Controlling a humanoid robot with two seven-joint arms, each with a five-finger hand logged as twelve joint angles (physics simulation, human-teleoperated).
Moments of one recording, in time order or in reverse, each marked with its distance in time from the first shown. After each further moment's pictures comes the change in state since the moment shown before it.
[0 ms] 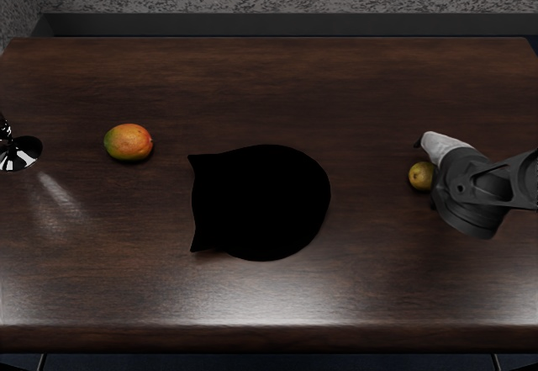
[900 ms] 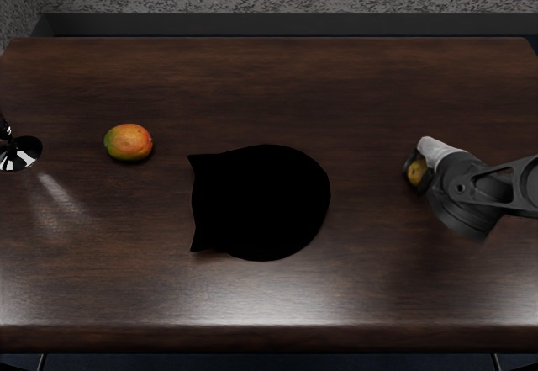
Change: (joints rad) left arm 0.000 0.000 0.000 0.000 0.000 0.000 0.000; right arm -0.095 -0.049 0.153 -0.025 0.003 -0.003 -0.003
